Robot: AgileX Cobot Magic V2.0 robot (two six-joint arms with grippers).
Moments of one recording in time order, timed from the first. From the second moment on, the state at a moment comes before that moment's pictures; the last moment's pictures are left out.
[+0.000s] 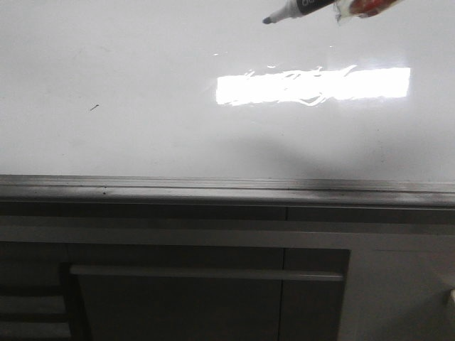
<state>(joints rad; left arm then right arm) -0.65 0.83 -1.02 -0.01 0.88 0.18 0.26 1.01 -0.96 0.72 0.94 -0.76</state>
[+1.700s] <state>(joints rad) -0.57 0.73 -0.73 -0.07 0.50 0.08 0.30 1.48 -1.20 0.72 1.05 -0.70</state>
